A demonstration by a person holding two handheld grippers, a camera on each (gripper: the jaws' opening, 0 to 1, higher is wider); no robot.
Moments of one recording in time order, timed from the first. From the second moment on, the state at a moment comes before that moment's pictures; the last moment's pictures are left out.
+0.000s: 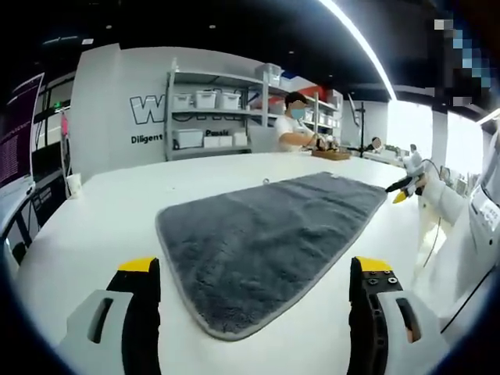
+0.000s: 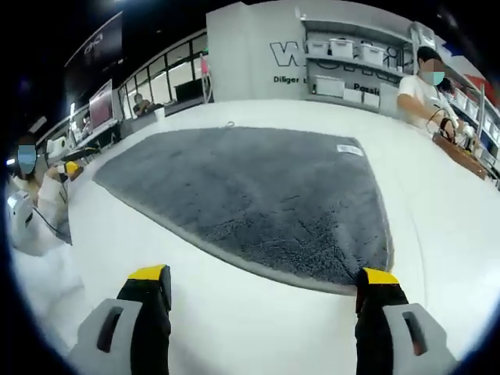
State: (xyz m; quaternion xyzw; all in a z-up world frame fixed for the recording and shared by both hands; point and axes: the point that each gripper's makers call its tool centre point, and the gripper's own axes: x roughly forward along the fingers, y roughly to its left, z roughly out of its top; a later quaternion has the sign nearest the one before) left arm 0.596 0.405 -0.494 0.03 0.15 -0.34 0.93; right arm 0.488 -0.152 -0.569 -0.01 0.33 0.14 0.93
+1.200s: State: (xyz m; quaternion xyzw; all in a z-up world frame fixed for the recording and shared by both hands) left arm 0.593 0.415 -0.486 0.04 0.15 -0.33 0.93; right arm 0.475 -0.142 -0.469 -0.11 0.23 0.06 0.96
